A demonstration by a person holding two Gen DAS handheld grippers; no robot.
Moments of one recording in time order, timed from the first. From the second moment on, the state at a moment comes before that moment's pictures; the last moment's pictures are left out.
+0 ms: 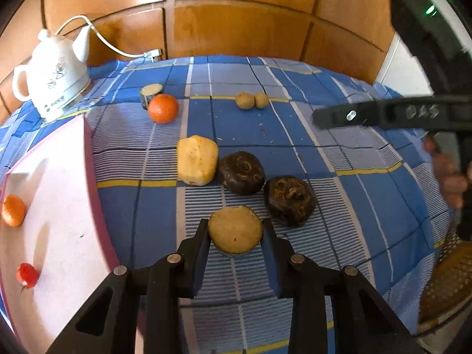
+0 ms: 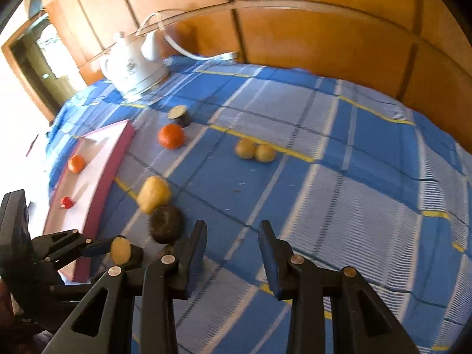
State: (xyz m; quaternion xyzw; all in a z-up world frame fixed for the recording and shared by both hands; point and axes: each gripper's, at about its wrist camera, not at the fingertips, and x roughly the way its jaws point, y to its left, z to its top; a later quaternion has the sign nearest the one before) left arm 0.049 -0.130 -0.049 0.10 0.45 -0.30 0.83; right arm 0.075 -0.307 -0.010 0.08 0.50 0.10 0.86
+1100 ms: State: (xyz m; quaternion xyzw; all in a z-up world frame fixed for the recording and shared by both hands) left arm 0.163 0.055 -0.028 -0.05 0.45 -0.08 0.89; right arm 0.111 -0.213 -0.061 -0.03 0.54 0.18 0.82
